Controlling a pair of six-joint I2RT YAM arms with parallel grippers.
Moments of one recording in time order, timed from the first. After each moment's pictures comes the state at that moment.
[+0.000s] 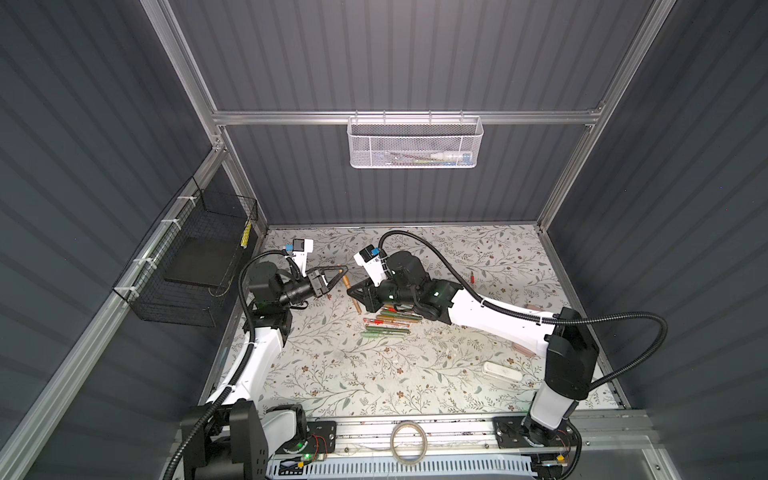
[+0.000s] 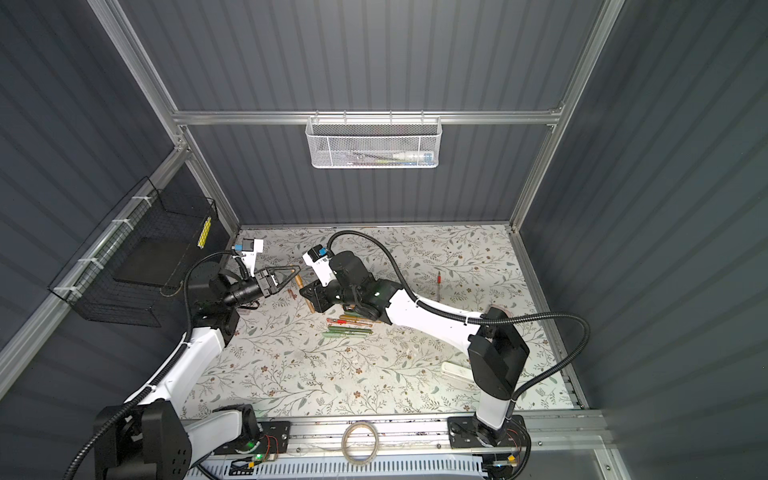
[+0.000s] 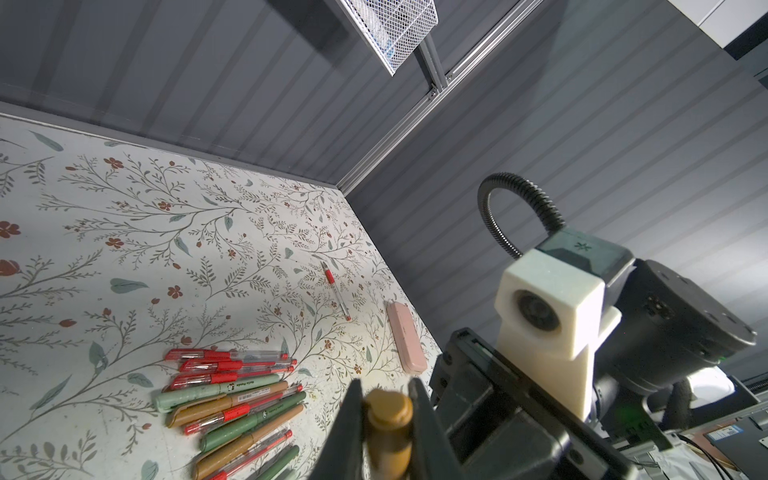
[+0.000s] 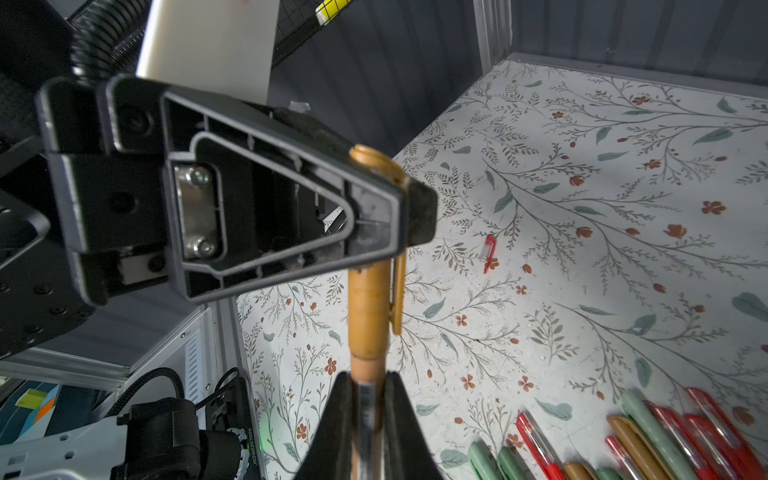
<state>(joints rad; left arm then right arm) 0.04 1.15 0.71 0.38 1.10 -0.73 0.96 1.76 1.43 -0.07 -0.27 0.36</state>
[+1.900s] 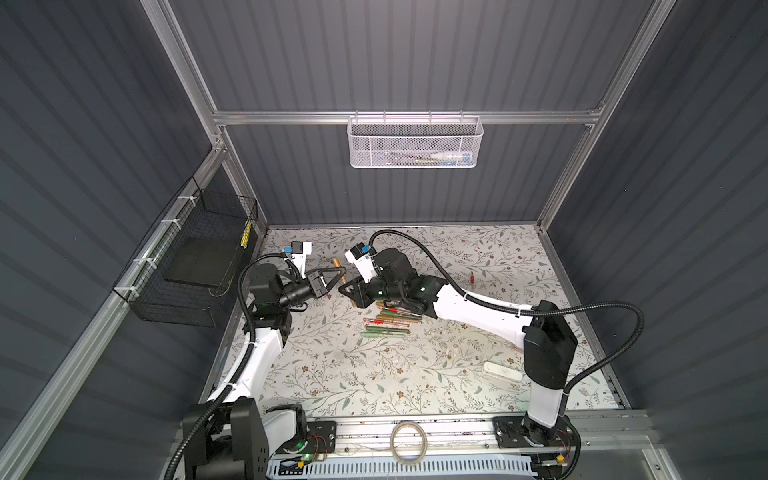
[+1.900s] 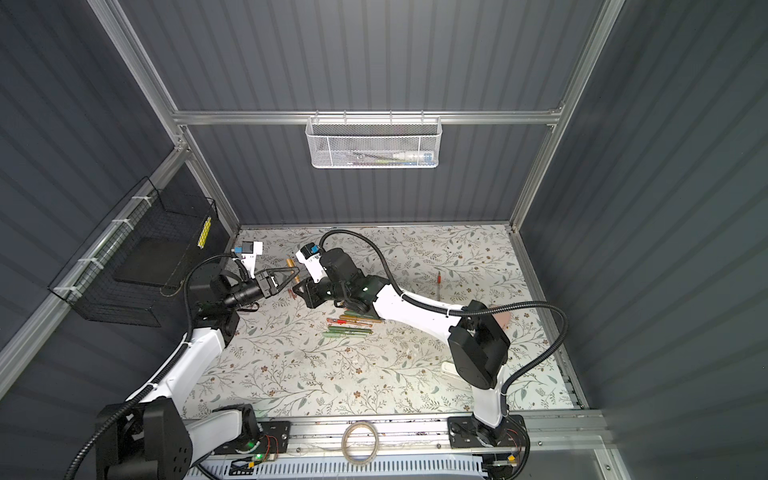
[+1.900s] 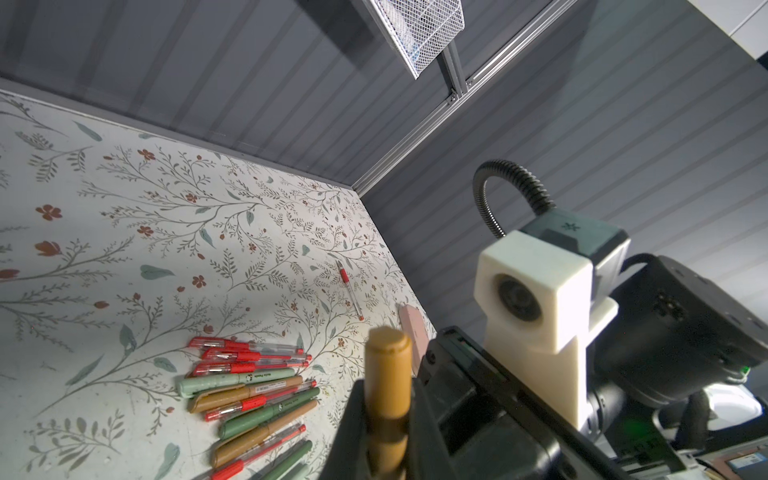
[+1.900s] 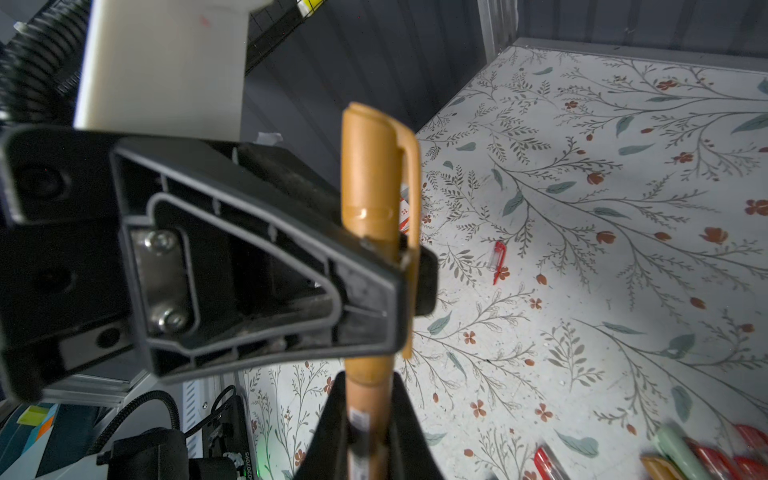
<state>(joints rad) 0.04 1.16 0.69 0.35 1.07 -0.72 0.95 1.88 1.54 -0.08 -0.29 0.39</state>
